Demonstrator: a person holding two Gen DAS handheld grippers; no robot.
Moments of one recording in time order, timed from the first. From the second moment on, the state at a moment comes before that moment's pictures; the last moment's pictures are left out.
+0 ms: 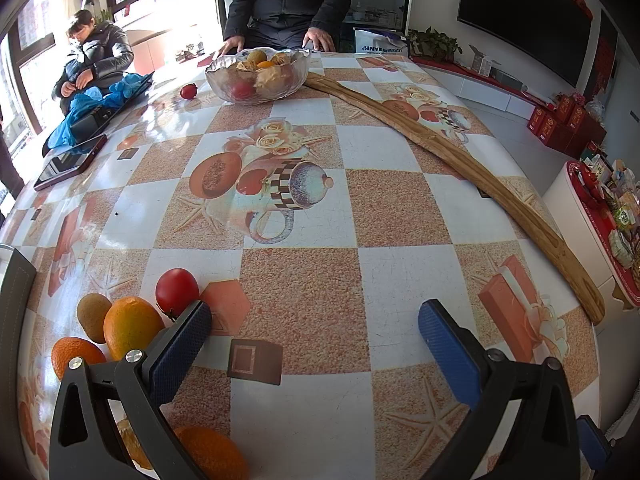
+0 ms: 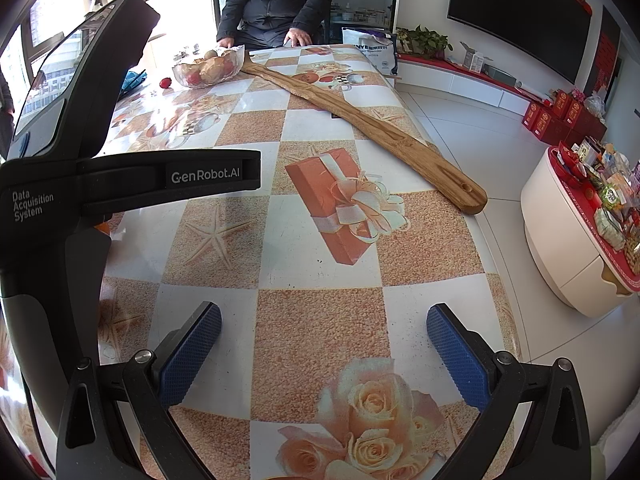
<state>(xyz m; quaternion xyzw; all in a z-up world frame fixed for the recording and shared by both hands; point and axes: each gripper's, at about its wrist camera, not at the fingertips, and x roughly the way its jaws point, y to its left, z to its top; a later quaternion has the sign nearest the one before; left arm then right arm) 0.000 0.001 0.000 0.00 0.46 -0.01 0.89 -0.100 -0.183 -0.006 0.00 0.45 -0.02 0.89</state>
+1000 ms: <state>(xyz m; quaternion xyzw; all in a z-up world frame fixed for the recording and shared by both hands) -0.018 0.010 0.042 0.00 0.44 -0.07 0.90 -0.100 -0.183 -0.006 0.00 0.45 -0.02 0.89</state>
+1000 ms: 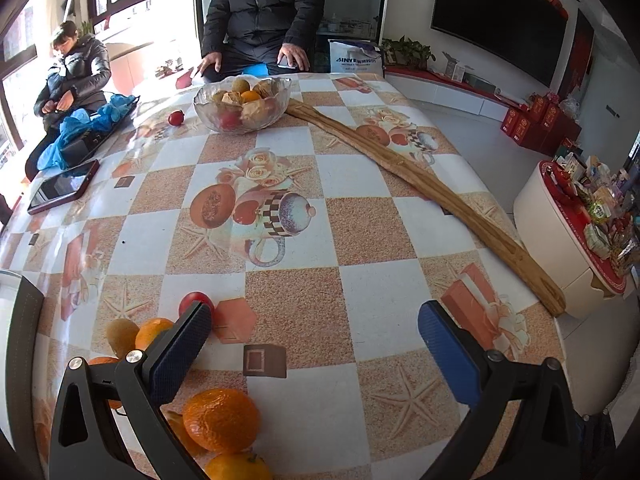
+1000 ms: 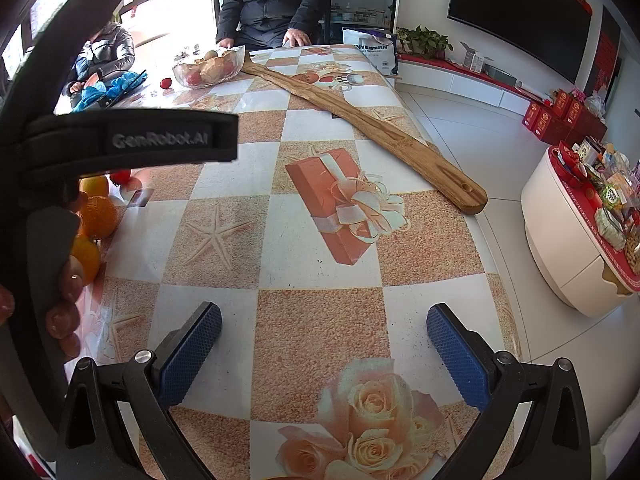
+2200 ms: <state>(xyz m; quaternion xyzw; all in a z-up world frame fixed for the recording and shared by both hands) -0.129 0.163 0.002 0.00 0.46 0.00 0.89 -0.100 -0.182 -0.005 0.00 0.45 -0.02 0.89</state>
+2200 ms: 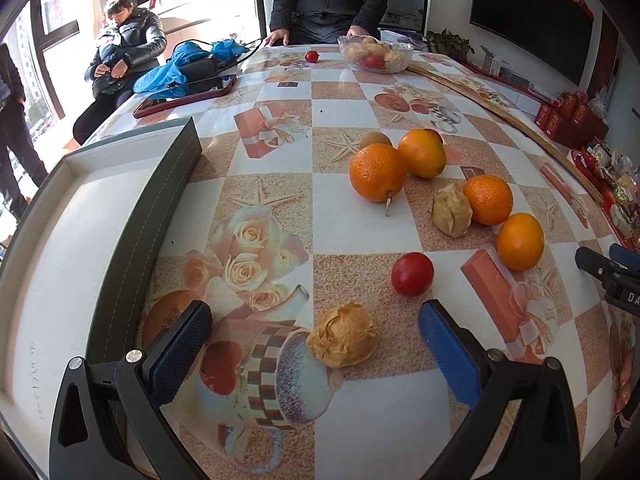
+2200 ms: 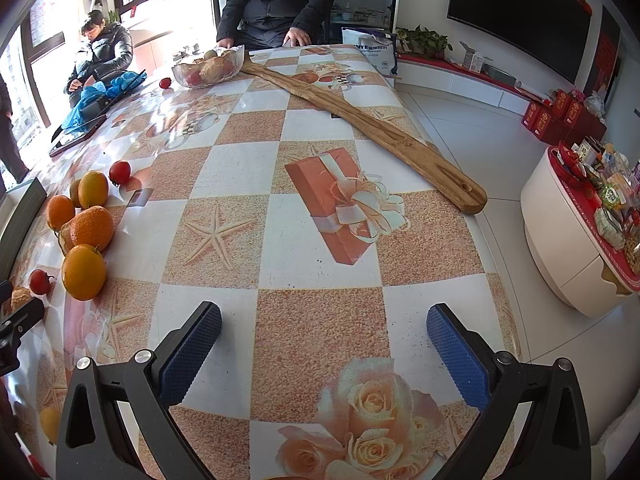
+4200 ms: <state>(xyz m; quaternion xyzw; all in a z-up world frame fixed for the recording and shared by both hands) -0.162 0.178 0.027 -0.05 0.46 -0.01 0.89 -0.098 -0.078 0.012 -0.01 0.49 0.14 0.86</state>
